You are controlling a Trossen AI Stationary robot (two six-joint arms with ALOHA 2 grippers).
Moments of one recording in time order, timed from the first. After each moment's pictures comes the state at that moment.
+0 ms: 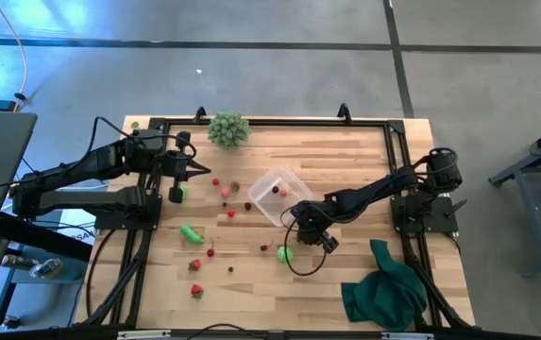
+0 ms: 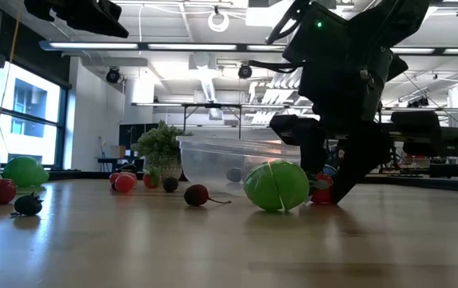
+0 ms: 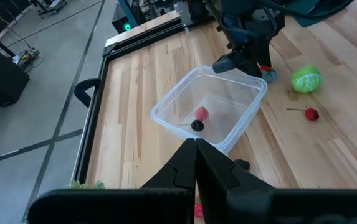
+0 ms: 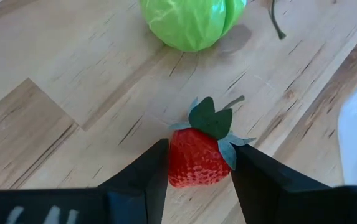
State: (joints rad) left arm 0.43 0.69 0.77 -0.58 0.18 0.52; right arm 0.13 1.74 0.84 -0.15 -0.21 -0.60
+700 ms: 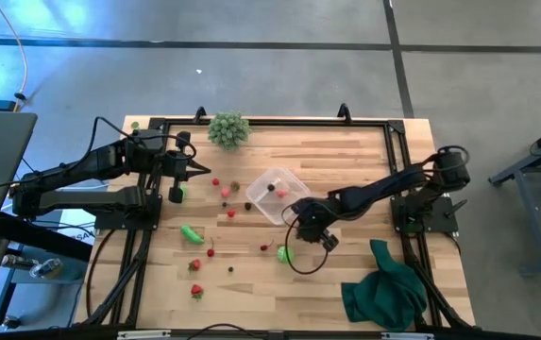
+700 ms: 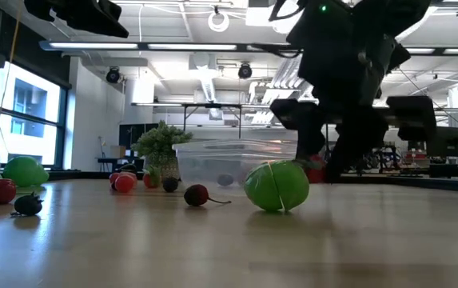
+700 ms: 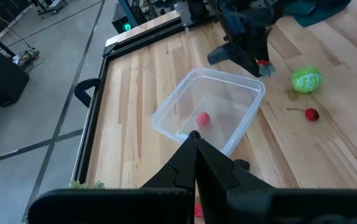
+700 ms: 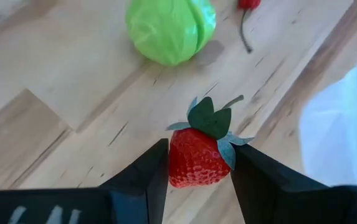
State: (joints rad) left arm 0.43 0.69 0.77 -0.58 0.18 0.52; right arm 0.13 1.66 0.84 -0.16 -0.18 -0.60
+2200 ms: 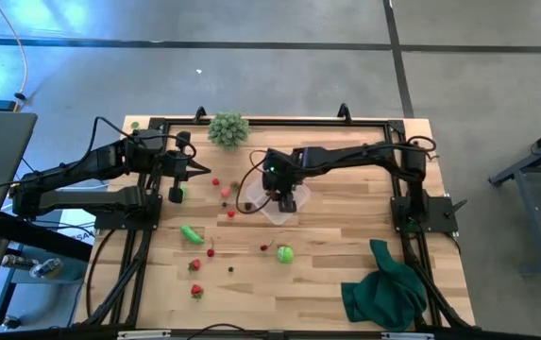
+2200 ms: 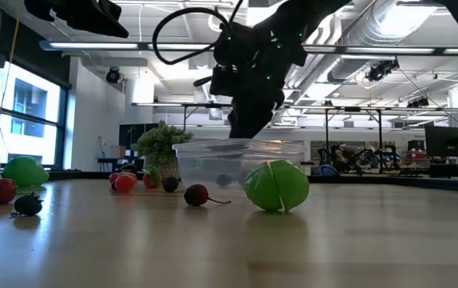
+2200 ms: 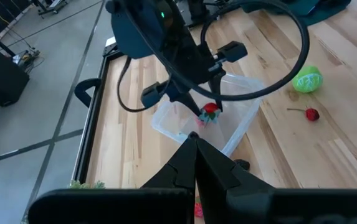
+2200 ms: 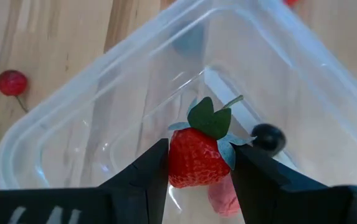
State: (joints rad) left arm 0.43 0.68 0.77 -0.58 0.18 0.52; right arm -0.18 1.99 1.44 -0.57 -0.22 -0.28
